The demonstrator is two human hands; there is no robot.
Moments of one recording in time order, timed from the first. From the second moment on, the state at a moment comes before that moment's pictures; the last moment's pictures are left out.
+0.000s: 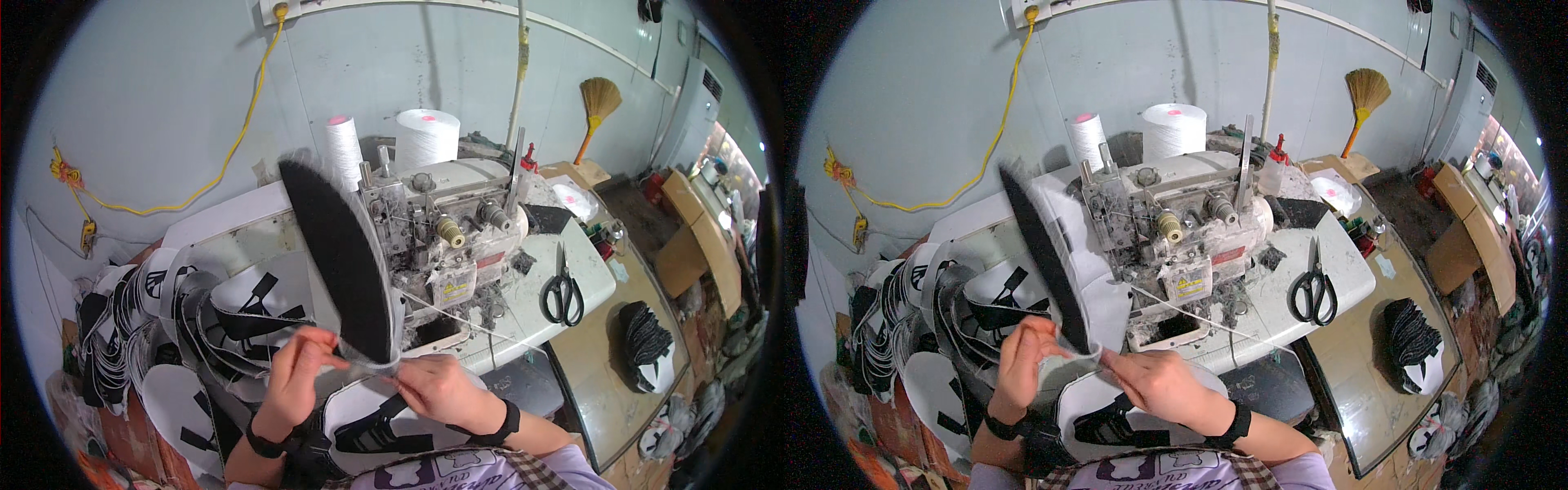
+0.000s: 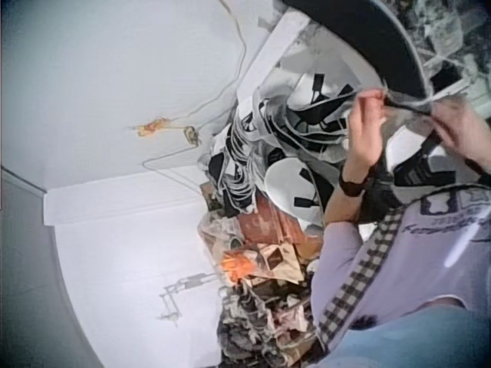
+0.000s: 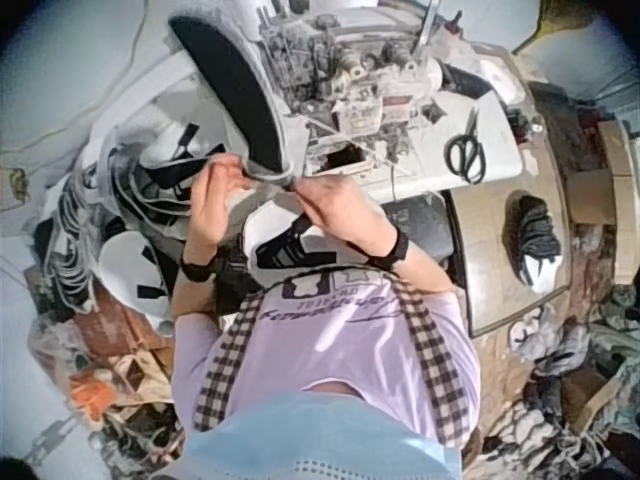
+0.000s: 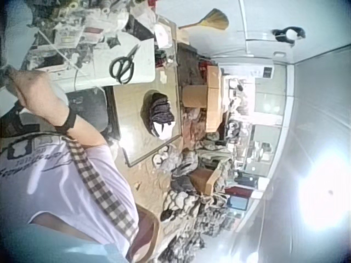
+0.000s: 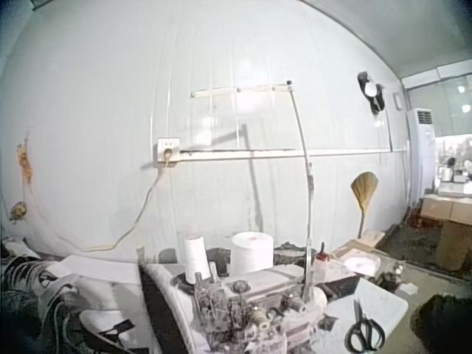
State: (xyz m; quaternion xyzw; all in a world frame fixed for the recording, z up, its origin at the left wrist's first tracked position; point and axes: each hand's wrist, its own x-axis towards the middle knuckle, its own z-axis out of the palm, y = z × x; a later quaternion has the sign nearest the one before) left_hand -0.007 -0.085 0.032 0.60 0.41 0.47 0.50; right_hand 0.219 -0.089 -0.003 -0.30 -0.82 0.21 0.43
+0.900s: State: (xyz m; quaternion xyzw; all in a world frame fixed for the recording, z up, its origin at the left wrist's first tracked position) left_hand -0.026 -0.077 0.055 0.51 0.60 0.18 0.60; right_hand 0.221 -0.048 -0.021 -0.38 -0.79 0.14 0.46
